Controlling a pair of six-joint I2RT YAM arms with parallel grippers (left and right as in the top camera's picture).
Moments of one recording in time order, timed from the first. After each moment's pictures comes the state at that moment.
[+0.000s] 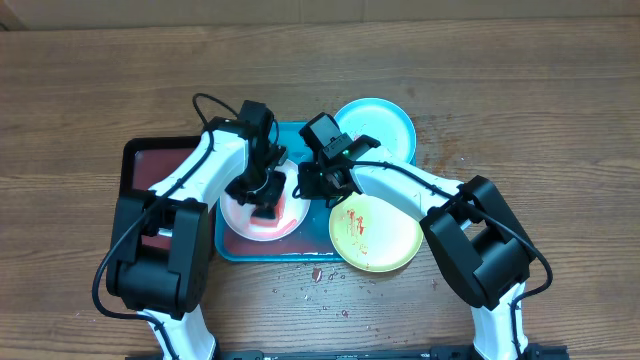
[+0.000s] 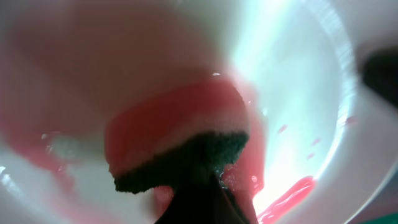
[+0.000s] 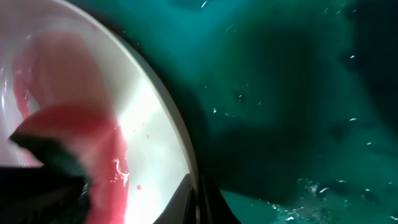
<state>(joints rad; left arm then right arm) -0.25 1.93 1.27 -0.94 0.12 0.05 0.67 2.10 1.42 -0.55 -0.25 0.61</state>
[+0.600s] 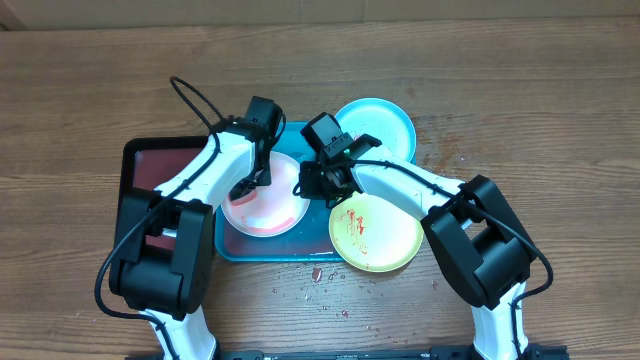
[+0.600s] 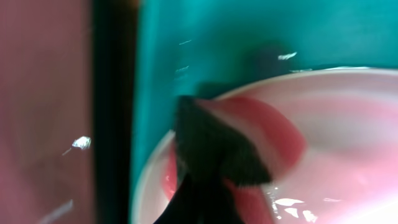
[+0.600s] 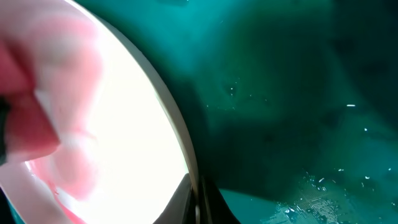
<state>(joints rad) -0.27 1.93 1.27 -0.84 -0.38 -0.42 0.66 2.10 1.42 -0.57 -0.26 0.67</state>
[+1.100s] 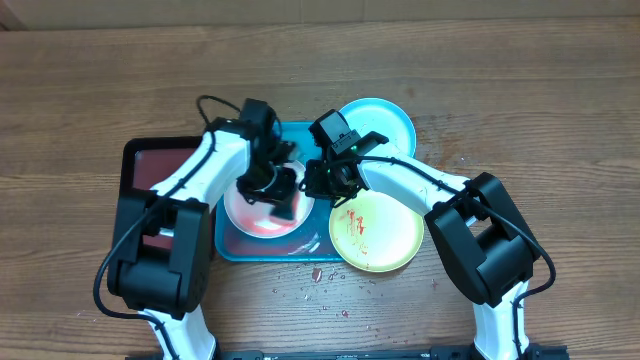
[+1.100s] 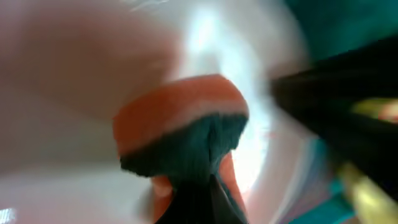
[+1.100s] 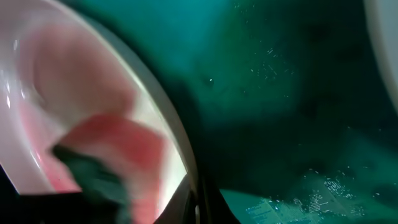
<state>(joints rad) -0.26 1.93 1.27 -0.88 0.33 0.06 0.63 2.10 1.41 -0.57 -0.31 0.68</state>
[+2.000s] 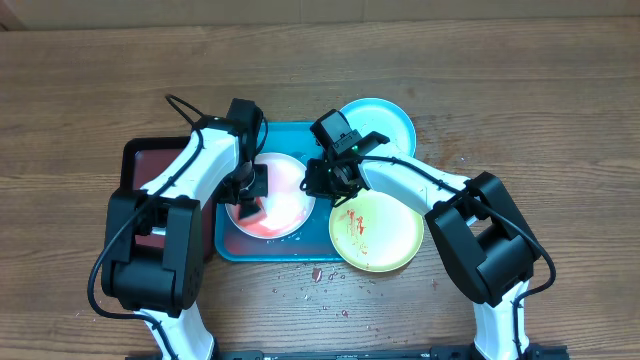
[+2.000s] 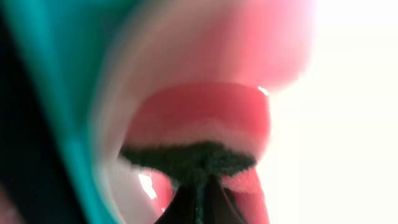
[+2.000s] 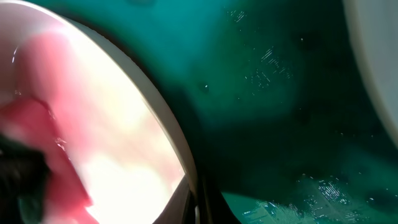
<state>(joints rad) -0.20 1.94 1.28 -0.99 0.01 -0.21 0.62 2.10 1.41 -0.56 -0.31 0.69</state>
